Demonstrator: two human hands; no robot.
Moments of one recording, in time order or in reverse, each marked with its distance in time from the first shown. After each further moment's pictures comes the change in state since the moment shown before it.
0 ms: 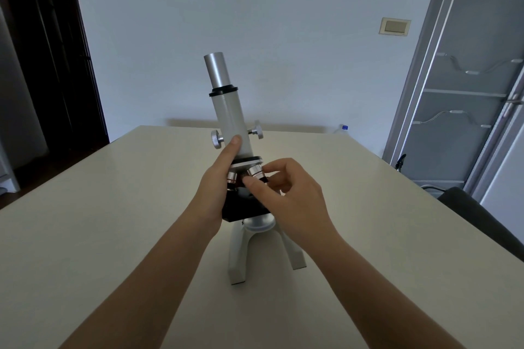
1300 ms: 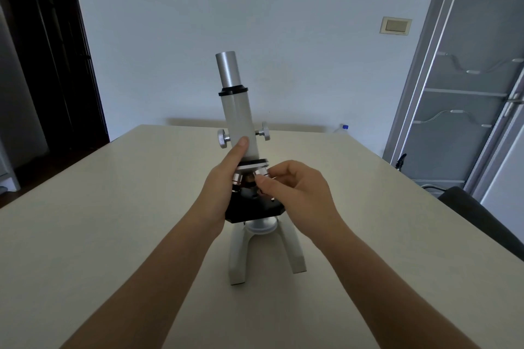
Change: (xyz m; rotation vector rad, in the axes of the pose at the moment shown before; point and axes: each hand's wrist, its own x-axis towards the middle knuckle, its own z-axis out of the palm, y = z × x) left_hand 0.006 -0.007 -0.003 0.150 0.014 0.016; right_hand 0.007 0.002 -0.009 0.146 -0.059 0.092
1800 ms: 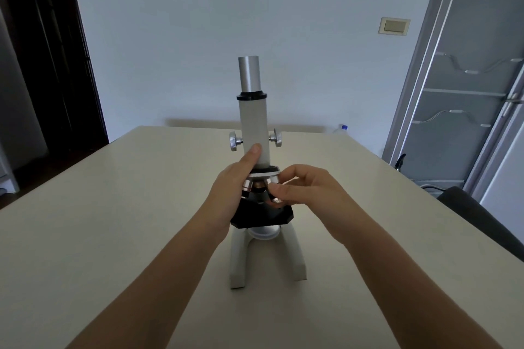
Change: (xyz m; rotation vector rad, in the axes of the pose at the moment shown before) left_hand 0.000 -0.006 0.007 0.168 -0.026 0.040; right_hand 0.009 0.002 -0.030 0.098 -0.238 0.093
